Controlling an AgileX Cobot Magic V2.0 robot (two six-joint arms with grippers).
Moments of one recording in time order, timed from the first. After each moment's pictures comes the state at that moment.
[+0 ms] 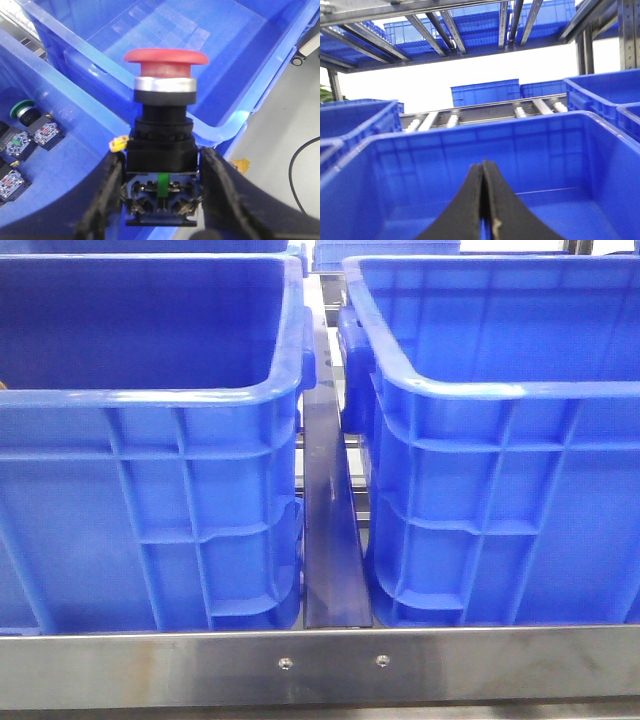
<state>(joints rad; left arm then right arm) -0.84 1.11 -1.12 -0.05 0.69 0.04 0.01 -0.01 -0.09 0.02 -0.10 0.16</state>
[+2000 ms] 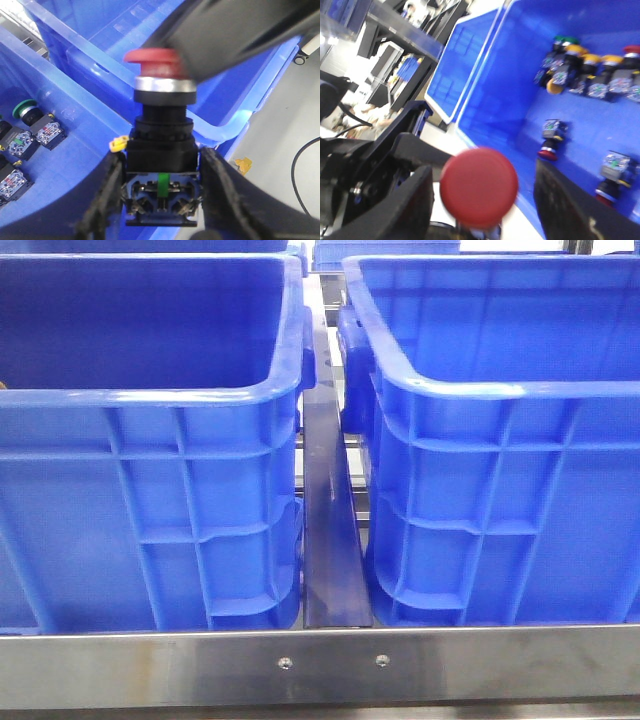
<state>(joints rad) -0.84 1.11 -1.12 -0.05 0.69 0.04 0.40 1.28 -0.99 1.52 0.81 -0.83</state>
